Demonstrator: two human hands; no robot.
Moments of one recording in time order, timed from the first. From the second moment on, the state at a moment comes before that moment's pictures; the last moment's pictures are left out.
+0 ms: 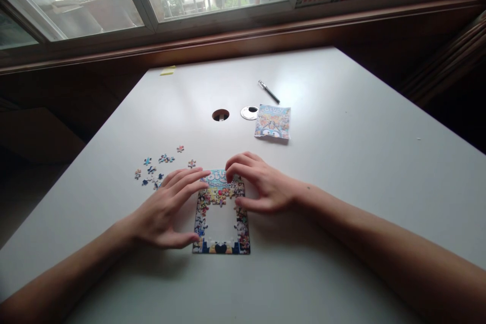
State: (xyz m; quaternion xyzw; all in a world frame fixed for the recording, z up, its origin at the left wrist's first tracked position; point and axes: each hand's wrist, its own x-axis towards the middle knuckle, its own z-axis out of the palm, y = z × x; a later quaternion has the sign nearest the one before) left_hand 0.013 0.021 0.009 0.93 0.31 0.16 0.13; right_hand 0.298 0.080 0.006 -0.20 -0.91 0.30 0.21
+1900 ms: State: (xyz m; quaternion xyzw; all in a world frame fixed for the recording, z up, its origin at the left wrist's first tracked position) left_hand -0.102 0.073 0.026 0.85 0.50 0.19 -0.03; right_hand 0.298 0.083 -0.013 -0.36 -0.81 0.35 0.31
